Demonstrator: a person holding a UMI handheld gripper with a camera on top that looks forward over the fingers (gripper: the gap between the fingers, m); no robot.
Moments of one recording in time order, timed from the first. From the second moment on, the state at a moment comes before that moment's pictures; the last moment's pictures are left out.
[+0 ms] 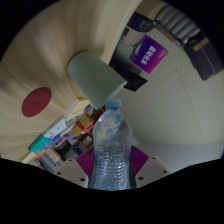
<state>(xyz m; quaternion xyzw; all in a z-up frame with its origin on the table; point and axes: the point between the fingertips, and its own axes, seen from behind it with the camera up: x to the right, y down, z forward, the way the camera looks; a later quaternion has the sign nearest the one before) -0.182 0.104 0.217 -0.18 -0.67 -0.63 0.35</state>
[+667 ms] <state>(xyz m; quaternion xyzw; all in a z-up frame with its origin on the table) -0.132 0.110 0.119 -0.71 -0.06 0.08 0.70</state>
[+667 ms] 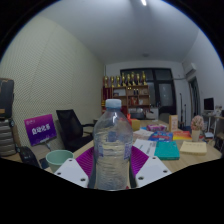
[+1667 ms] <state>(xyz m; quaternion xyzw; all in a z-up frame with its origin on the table) -0.114 0.064 0.092 -0.72 -0.09 0.06 0.69</state>
